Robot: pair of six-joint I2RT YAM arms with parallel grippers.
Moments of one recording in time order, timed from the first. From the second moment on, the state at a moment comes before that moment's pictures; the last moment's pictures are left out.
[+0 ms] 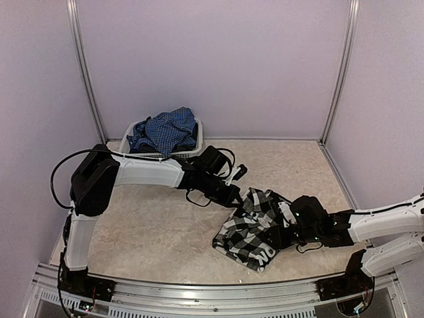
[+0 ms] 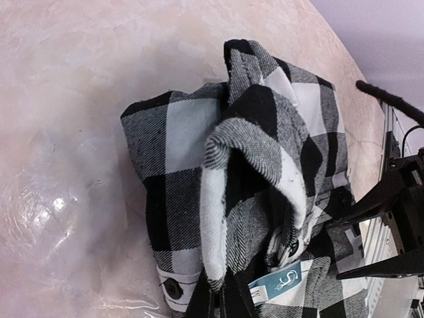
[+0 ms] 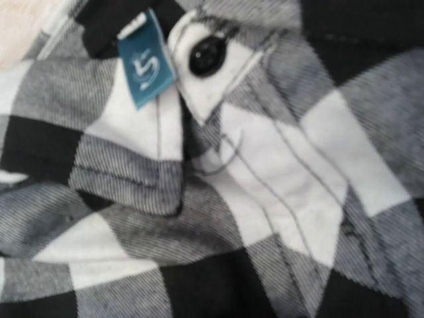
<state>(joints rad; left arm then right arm) -0.89 2.19 1.61 -0.24 0.43 -0.30 0.91 1.18 0.37 0.04 -0.02 0.55</state>
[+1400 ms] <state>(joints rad) -1.07 1.88 1.10 0.06 0.34 -0.30 0.67 1.37 0.73 -0.19 -0.12 0.31</state>
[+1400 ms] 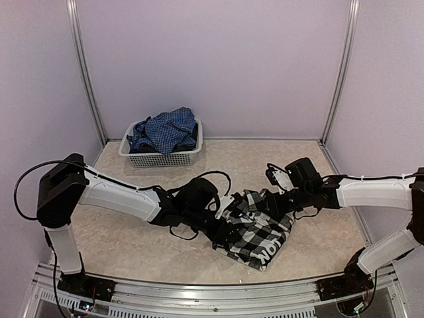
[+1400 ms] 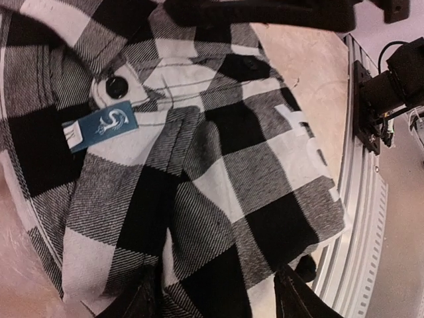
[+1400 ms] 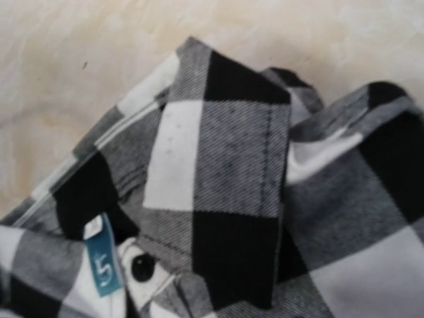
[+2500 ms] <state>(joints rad) -0.81 1.77 1.04 0.17 0.23 -0.38 0.40 1.65 0.71 0.11 -0.29 0.46</state>
